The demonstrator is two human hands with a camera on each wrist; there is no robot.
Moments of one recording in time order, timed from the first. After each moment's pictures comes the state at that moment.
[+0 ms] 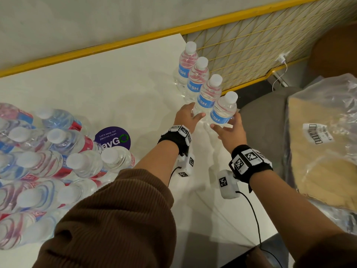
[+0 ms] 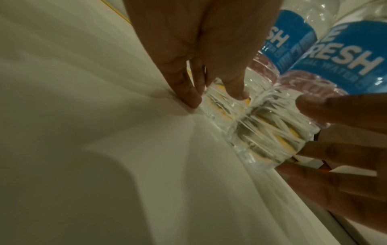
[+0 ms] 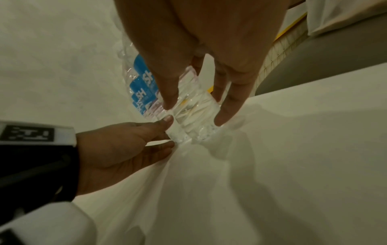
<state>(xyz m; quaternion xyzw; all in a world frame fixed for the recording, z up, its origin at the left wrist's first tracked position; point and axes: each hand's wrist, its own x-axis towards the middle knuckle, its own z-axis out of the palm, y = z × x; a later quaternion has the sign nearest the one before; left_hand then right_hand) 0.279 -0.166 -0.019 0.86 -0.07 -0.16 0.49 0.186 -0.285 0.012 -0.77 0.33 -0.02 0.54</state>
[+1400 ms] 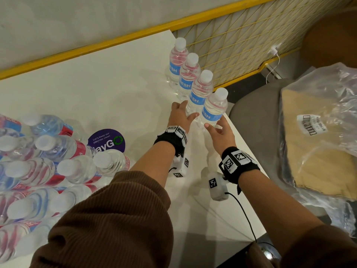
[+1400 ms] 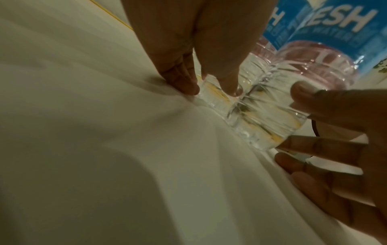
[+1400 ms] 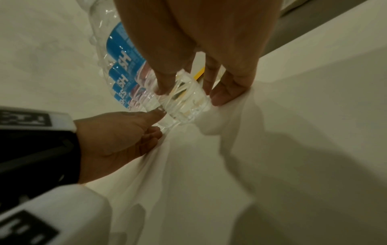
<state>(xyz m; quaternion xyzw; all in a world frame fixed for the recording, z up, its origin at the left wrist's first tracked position) 0.282 -0.168 -0.032 0.89 -0.08 -0.17 0.41 0.178 -0.272 -0.007 -0.76 0.35 -0.02 0.55</state>
